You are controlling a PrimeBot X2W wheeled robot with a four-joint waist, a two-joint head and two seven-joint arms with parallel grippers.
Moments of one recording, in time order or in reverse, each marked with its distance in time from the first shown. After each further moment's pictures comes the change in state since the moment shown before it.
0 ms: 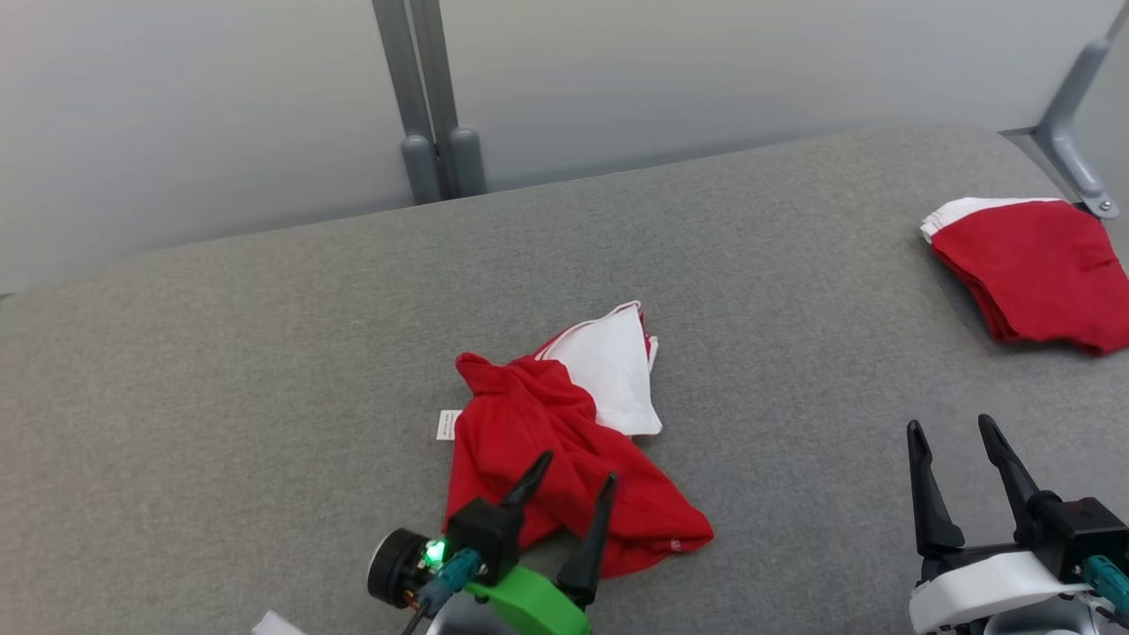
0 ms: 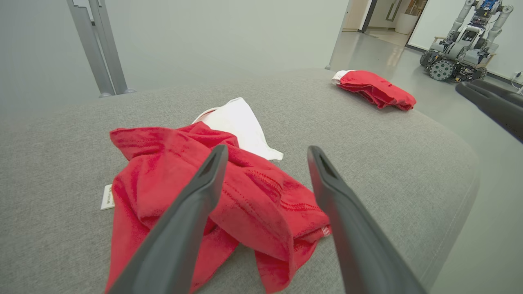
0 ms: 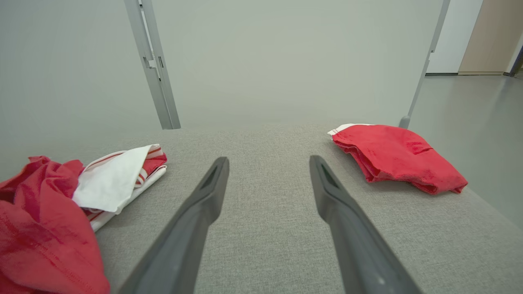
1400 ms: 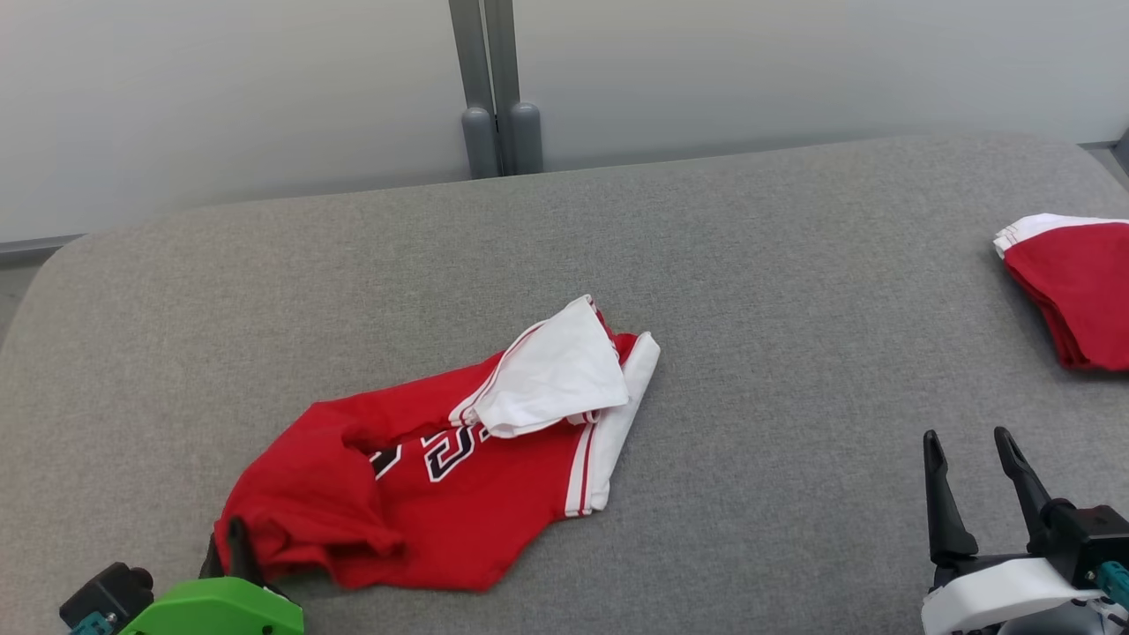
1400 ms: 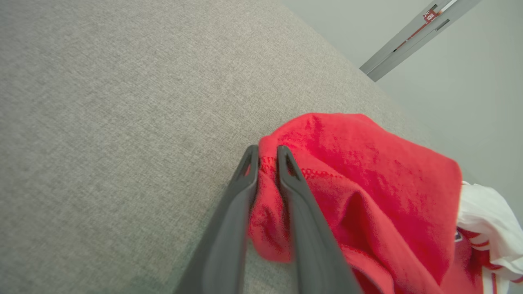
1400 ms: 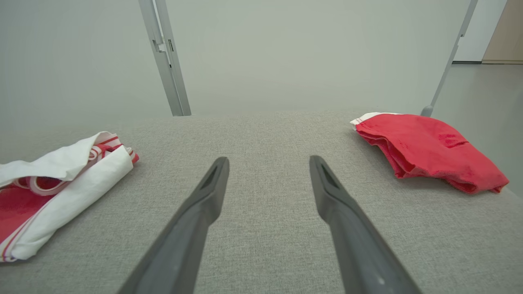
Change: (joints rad) left arm 0.030 0.098 0.524 0.242 -0.560 0.112 -0.025; right arm 0.002 0.002 -0.031 0.032 0.019 0.000 0.000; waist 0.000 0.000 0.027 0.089
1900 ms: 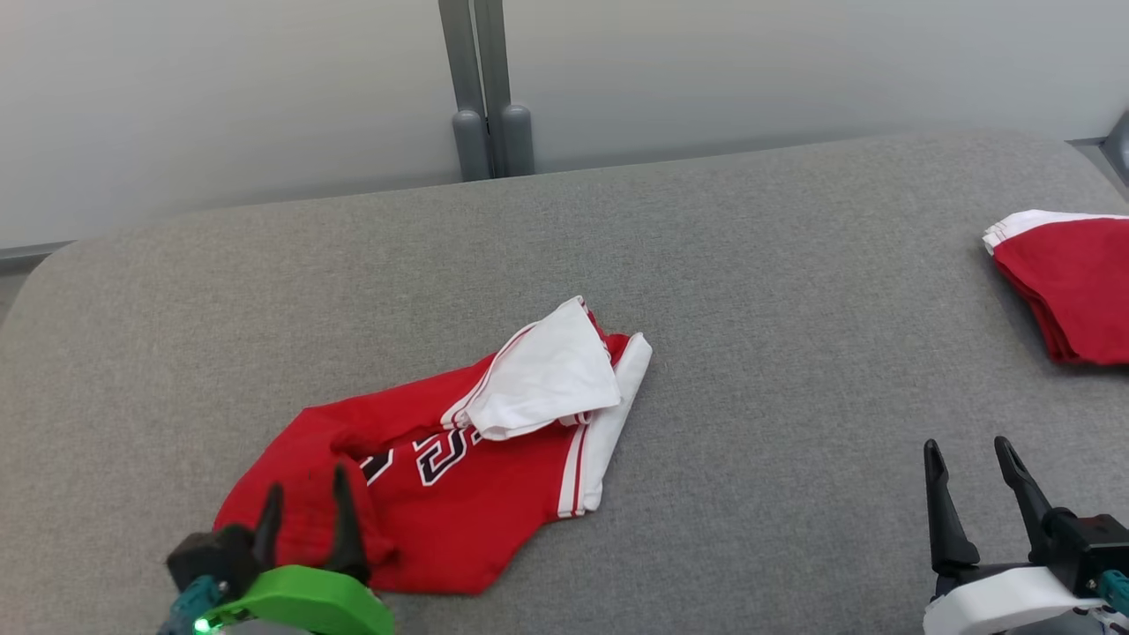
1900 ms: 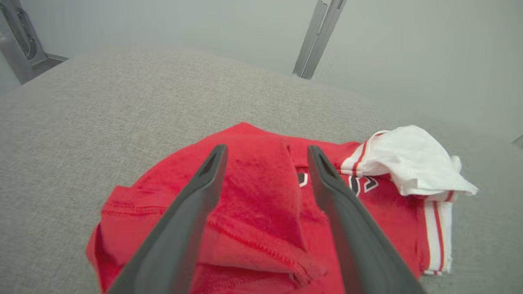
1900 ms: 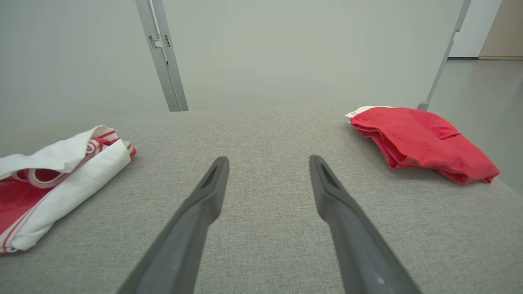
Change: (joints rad) left arm 0.090 0.050 -0.205 -0.322 0.292 0.135 0.021; right arm 0.019 -0.003 0.001 -0.005 0.002 0.000 0.000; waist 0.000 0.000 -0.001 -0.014
